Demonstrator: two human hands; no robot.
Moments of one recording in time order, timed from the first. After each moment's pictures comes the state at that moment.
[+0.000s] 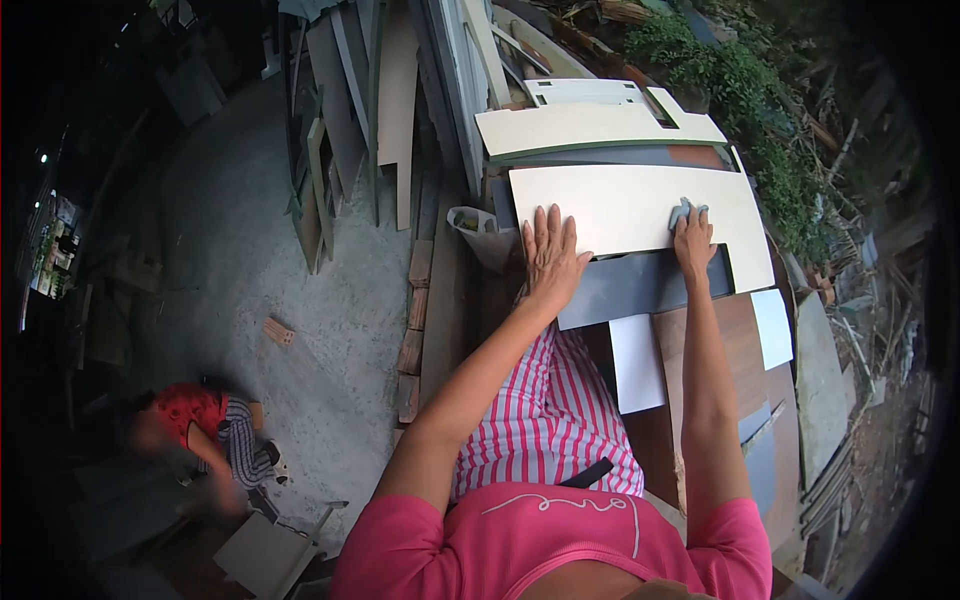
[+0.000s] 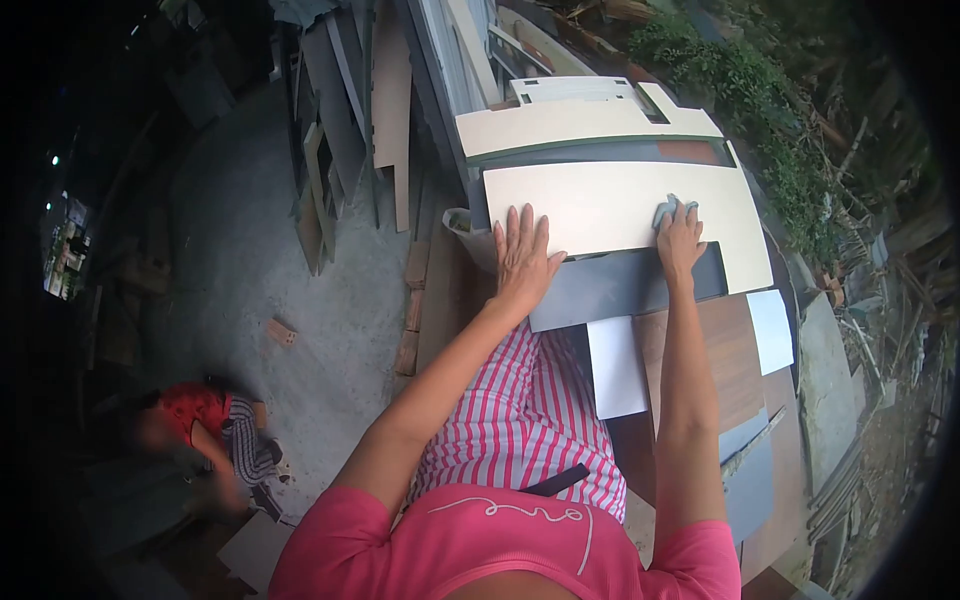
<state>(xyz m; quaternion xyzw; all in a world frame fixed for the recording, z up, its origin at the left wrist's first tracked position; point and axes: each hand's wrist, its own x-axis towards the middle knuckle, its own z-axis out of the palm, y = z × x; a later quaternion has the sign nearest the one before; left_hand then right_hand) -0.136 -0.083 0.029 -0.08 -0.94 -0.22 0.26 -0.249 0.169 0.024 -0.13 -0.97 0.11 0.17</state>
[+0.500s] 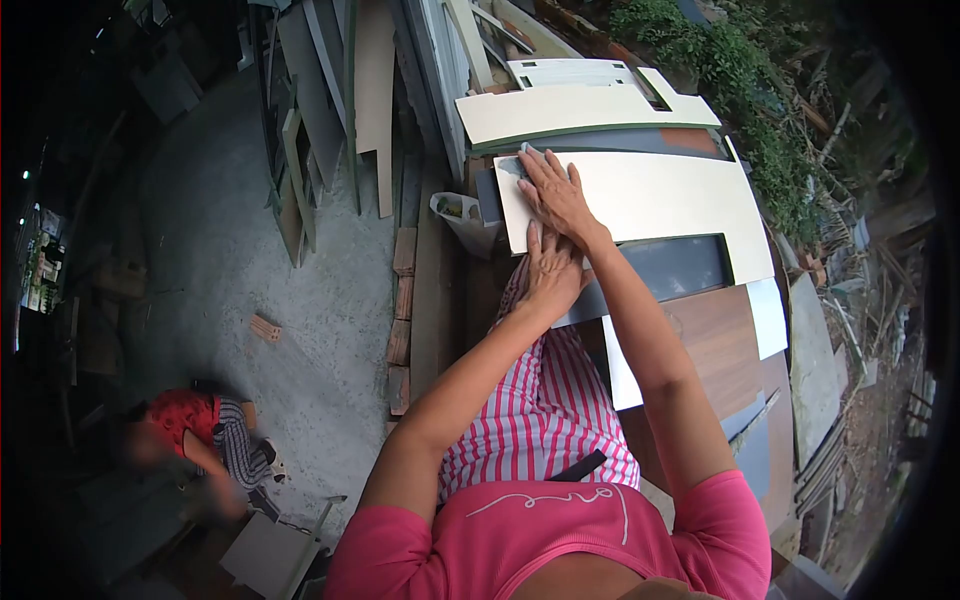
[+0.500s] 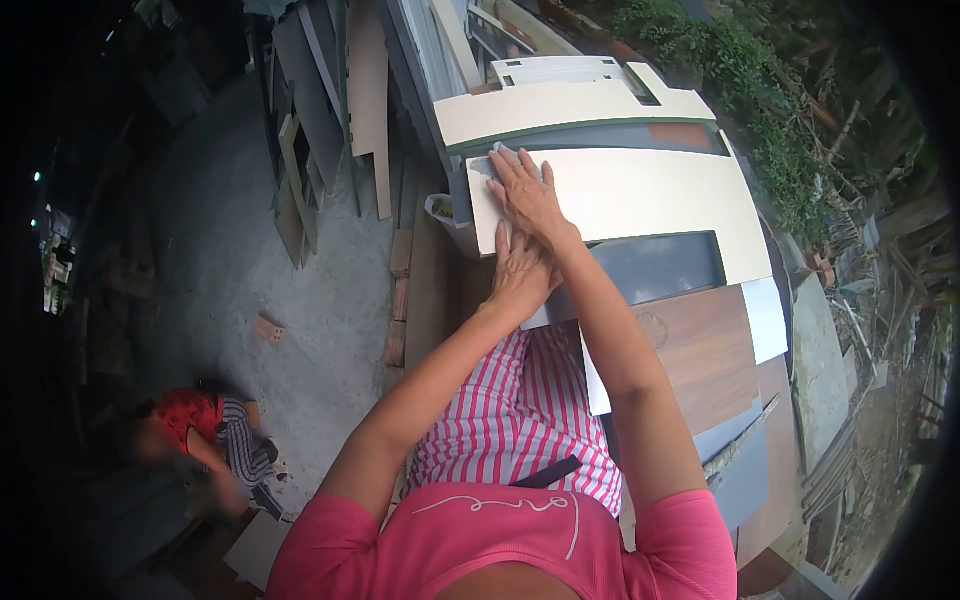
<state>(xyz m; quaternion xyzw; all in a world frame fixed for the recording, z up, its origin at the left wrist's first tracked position) -0.127 -0.071 0.034 -0.17 -0.96 -0.19 0.15 -0.245 -0.021 0.047 0.30 -0.93 0.17 0.11</state>
